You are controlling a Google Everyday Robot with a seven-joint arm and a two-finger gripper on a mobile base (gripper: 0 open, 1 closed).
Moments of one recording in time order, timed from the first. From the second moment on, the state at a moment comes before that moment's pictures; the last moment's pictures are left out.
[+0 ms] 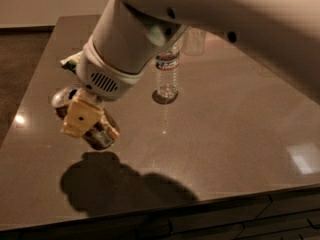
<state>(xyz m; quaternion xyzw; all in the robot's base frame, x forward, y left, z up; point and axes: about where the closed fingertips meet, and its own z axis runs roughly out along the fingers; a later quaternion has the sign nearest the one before) 0.409 0.128 0.952 -0.63 0.71 0.21 0.23</state>
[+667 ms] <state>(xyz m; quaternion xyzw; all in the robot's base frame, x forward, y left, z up) 0.430 0.077 0.925 -0.62 0.76 0.13 0.15</state>
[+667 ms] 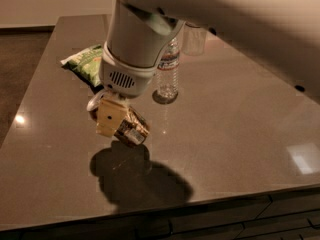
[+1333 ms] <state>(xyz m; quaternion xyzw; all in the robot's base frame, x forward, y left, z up) 0.436 0.069 0.895 -0.64 0.76 0.08 0.06</state>
